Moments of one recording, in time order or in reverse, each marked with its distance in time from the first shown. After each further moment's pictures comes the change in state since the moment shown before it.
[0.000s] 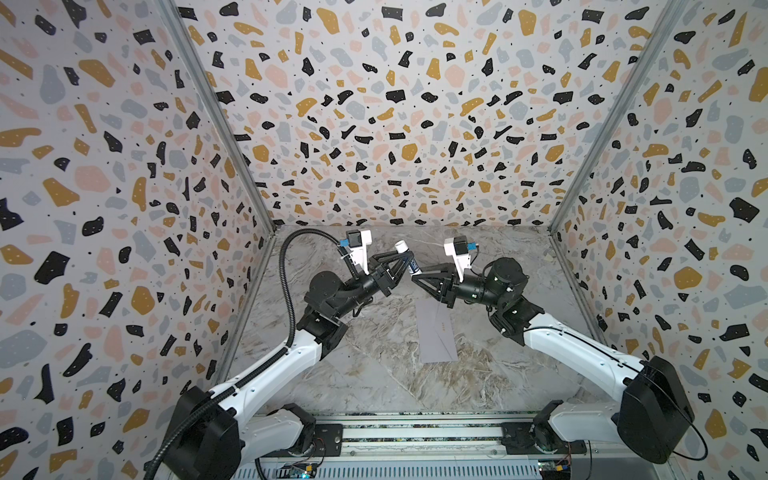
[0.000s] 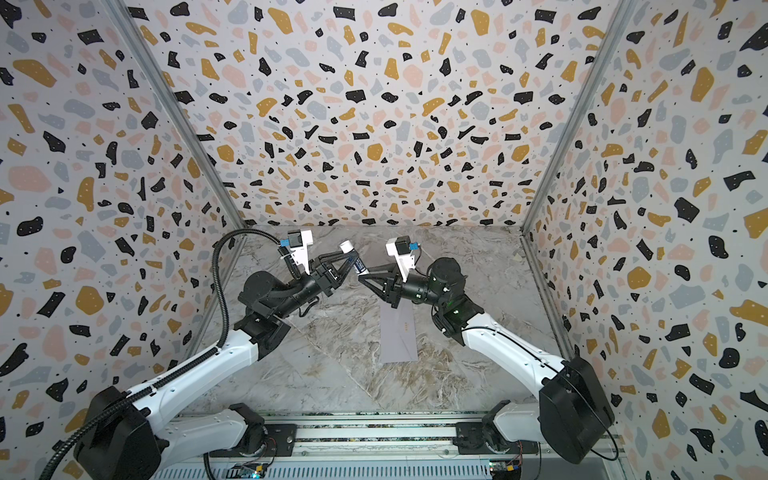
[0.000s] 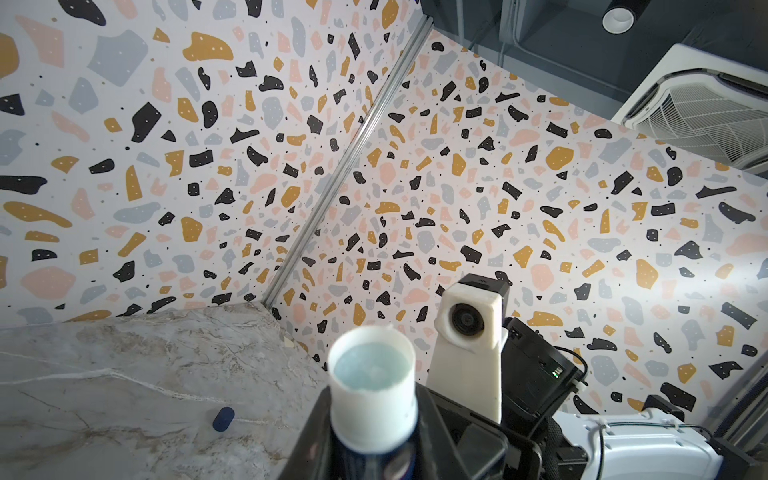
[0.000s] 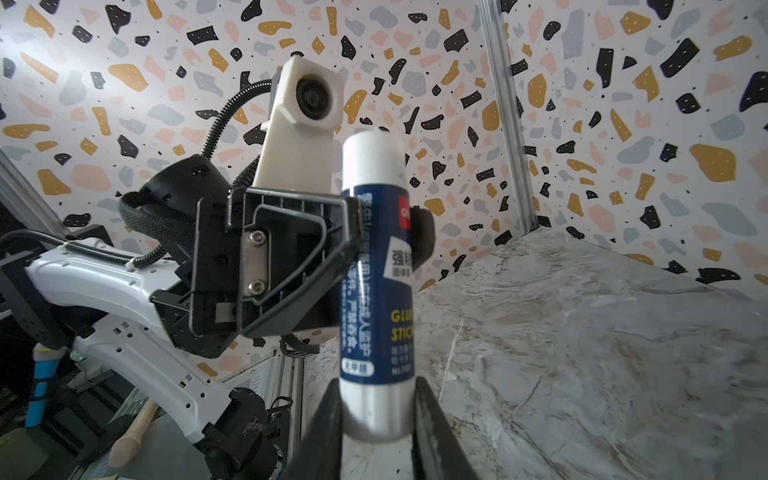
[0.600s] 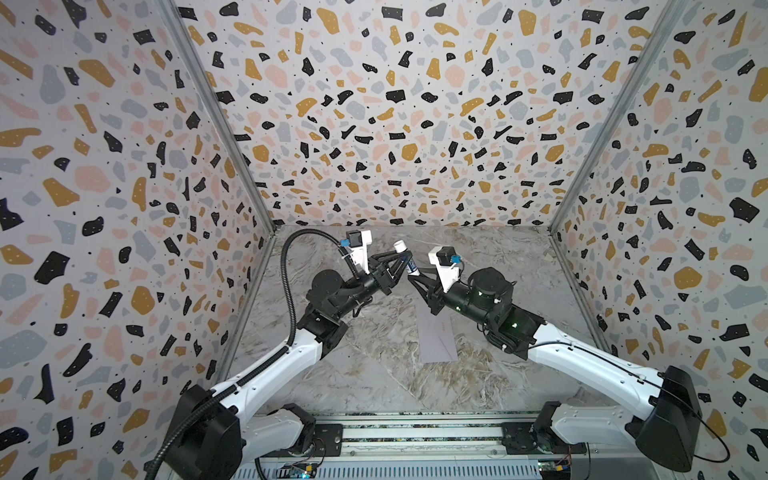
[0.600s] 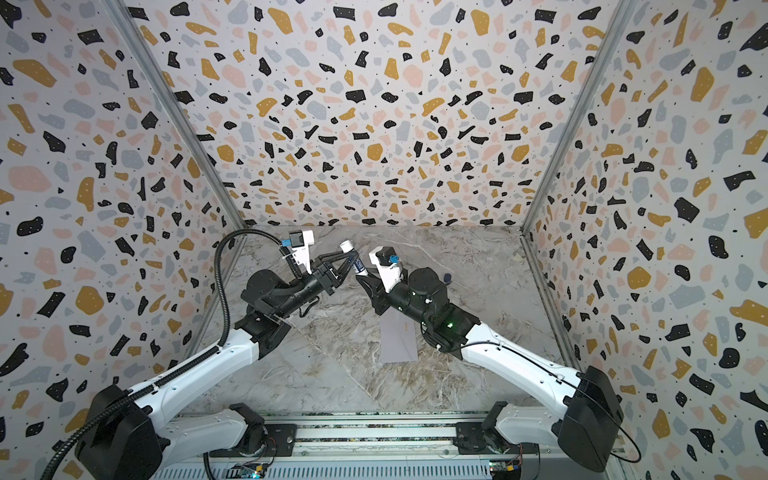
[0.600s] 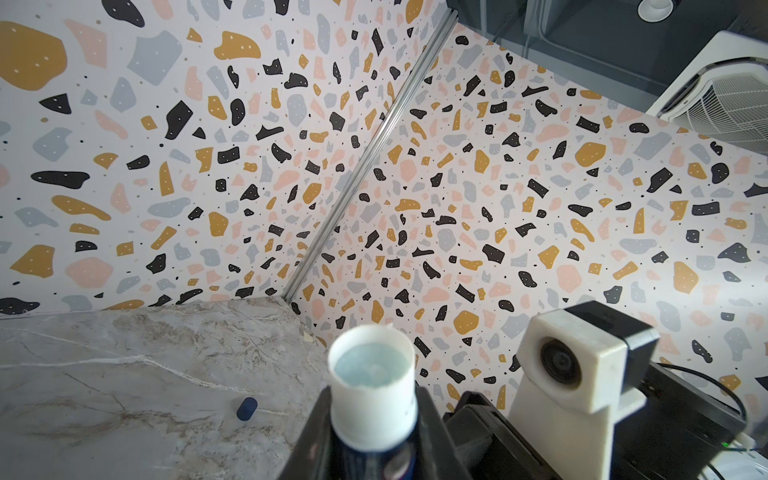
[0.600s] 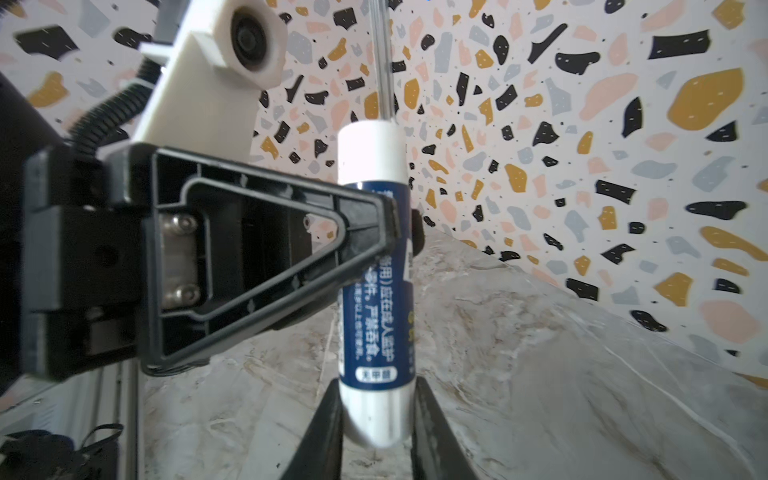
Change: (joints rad) left arm 0.004 0.005 0.000 -0.033 -0.032 0.028; right arm 0.247 -0.064 0.075 -0.302 0.640 -0.323
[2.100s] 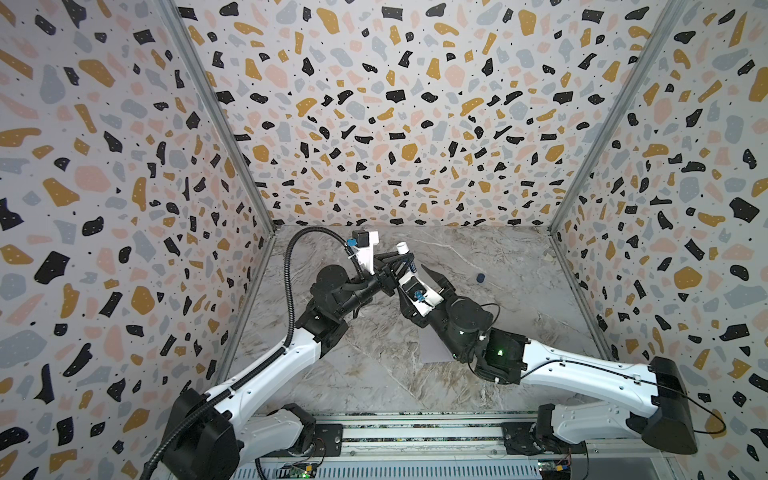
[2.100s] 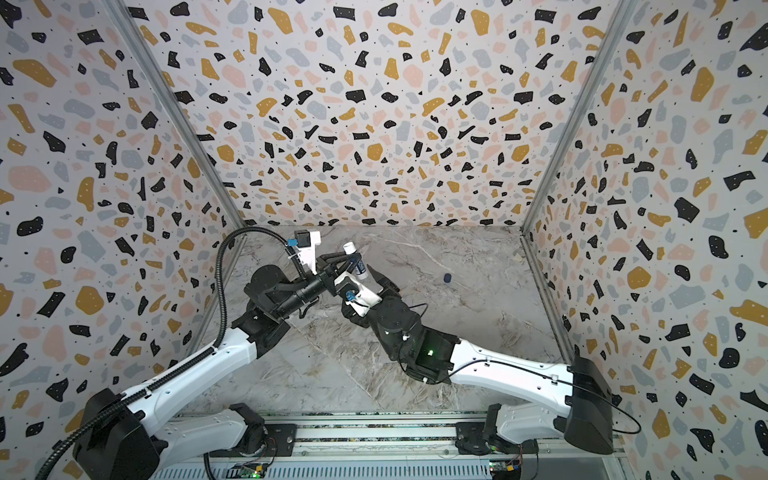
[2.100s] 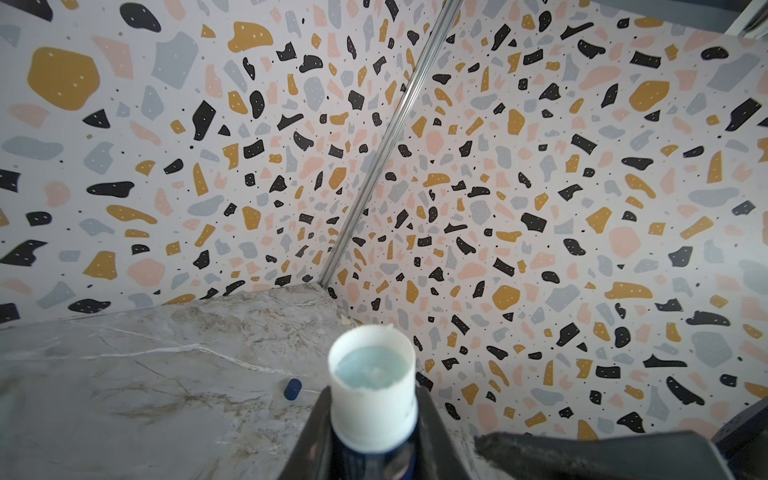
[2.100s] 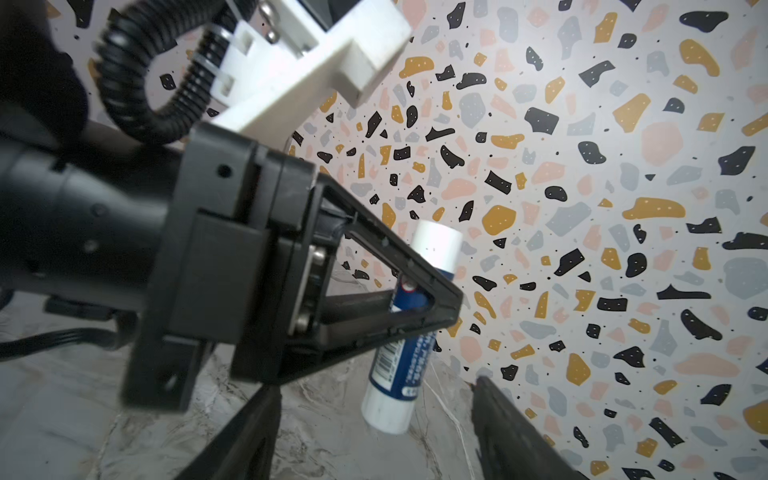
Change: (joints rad) left arm -0.023 -0.029 0.059 -0.209 -0.062 0.217; right arm 0.286 -0.013 0.018 0.040 0.590 -0.489
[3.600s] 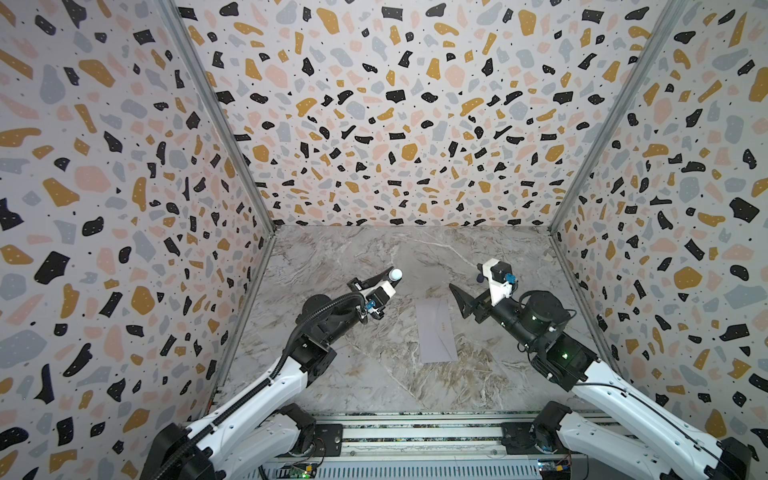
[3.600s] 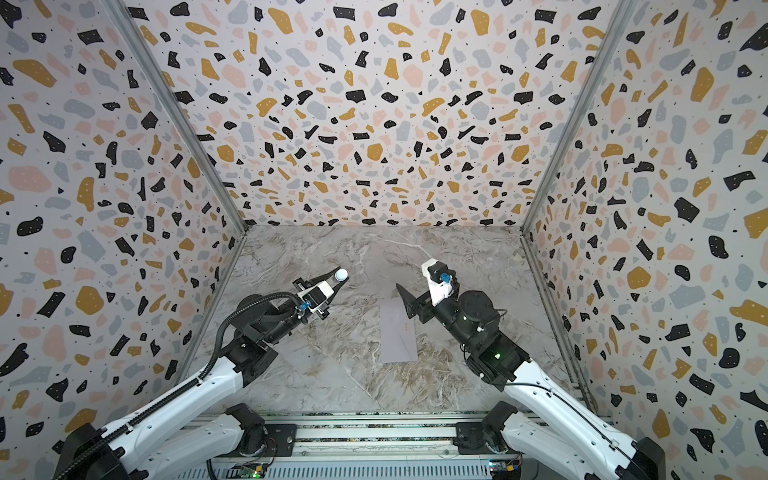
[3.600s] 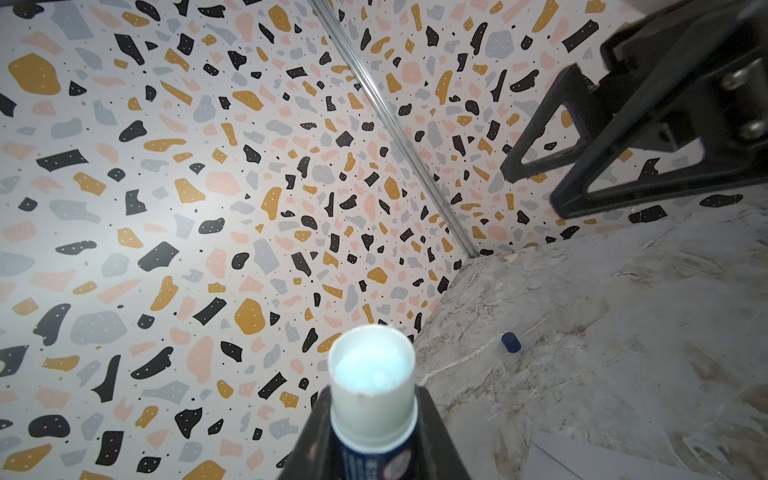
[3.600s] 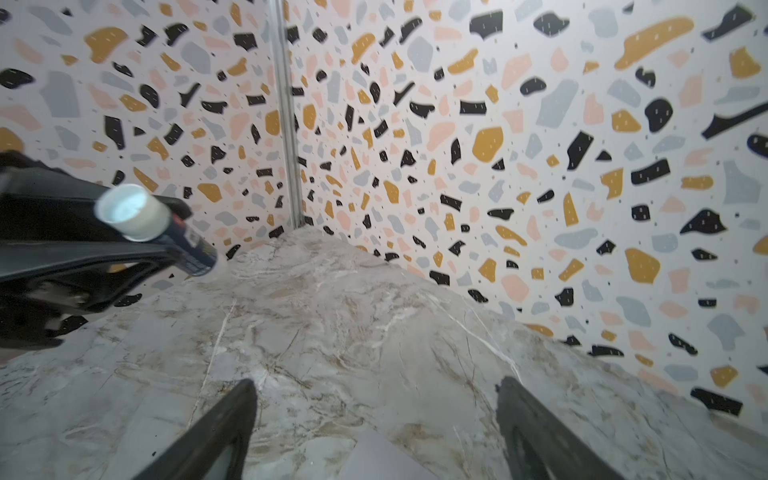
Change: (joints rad) left arm -0.008 -0.192 -0.242 0.087 -0.069 1.023; right arm -0.518 -0.329 -0.222 -0.154 -0.527 0.418
